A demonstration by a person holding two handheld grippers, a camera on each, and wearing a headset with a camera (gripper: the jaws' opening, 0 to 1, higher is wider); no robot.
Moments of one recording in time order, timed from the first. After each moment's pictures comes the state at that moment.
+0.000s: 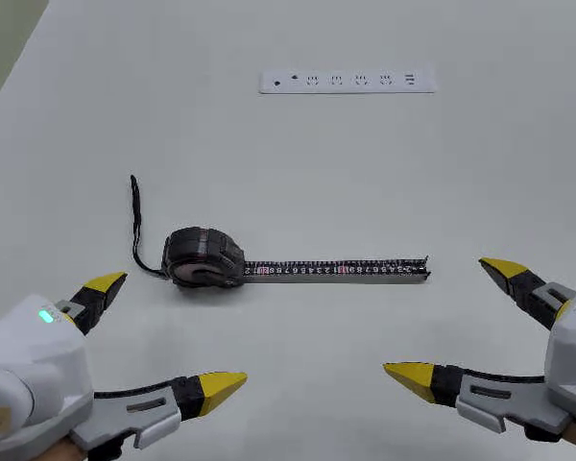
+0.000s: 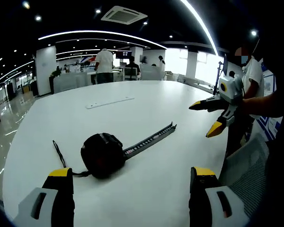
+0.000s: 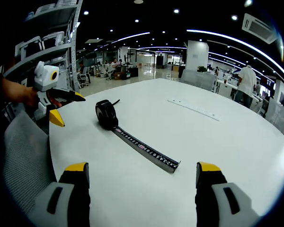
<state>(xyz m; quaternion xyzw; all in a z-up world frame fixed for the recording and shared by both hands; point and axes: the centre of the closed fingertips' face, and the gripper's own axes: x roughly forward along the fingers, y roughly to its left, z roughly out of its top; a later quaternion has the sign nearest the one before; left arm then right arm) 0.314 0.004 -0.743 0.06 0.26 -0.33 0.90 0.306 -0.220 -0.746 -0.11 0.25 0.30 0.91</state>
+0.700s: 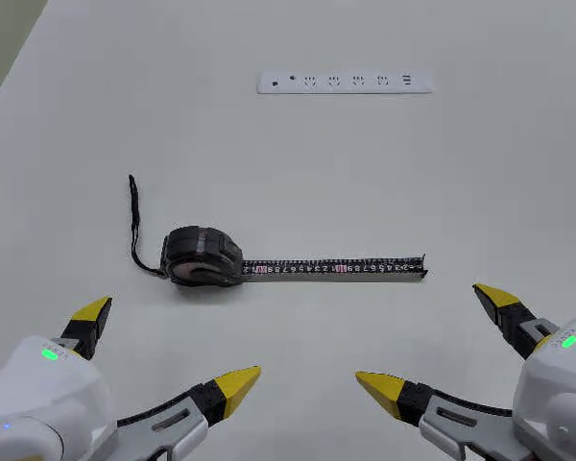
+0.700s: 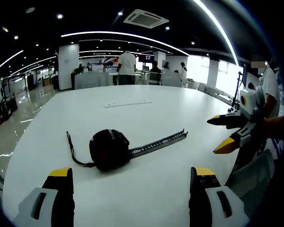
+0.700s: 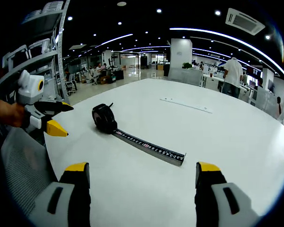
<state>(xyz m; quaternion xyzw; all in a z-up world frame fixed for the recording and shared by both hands) 0.305 0.011 -0.743 0.02 0.26 -0.24 0.94 0.288 -0.205 -0.748 -0.07 0.26 0.24 0.93</state>
